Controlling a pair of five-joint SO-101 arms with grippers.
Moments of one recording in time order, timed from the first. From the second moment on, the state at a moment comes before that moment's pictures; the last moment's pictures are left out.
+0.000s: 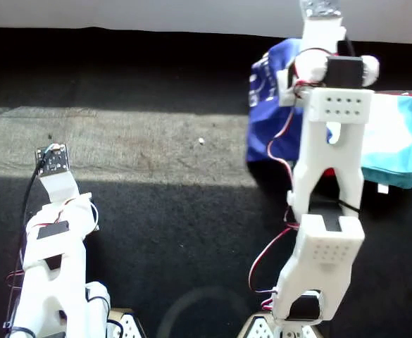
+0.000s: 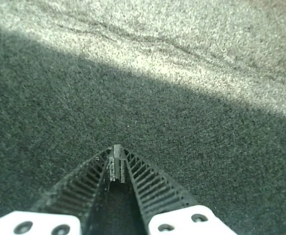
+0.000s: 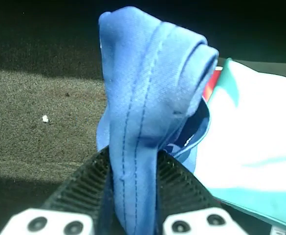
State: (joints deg) left arm -24.1 -38.9 78.8 21.5 -3.2; right arm -2.9 24.1 -61.1 100.5 9.5
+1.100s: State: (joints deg) left arm -23.1 -39.0 79.1 21.5 -3.2; right arm 29.8 40.6 -60.0 77.3 35.5
